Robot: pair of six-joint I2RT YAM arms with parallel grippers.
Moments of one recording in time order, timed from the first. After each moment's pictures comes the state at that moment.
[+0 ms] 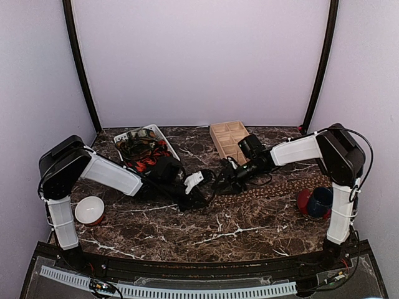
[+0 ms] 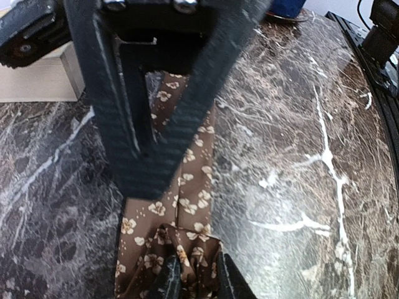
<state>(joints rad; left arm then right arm) -0.85 1.91 0.96 0.25 0.43 0.18 0.60 1.98 1.20 -0.25 -0.87 0.67</state>
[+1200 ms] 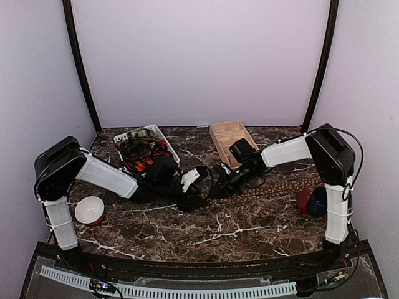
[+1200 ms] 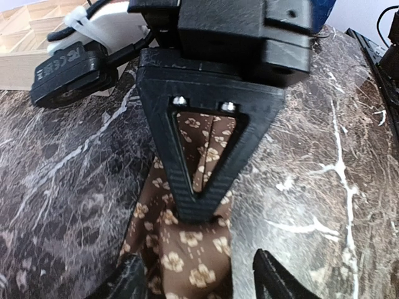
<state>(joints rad) -0.85 1.89 0.92 0.33 0.34 0.12 0.65 2.07 1.28 -0.34 -0.85 0.61</state>
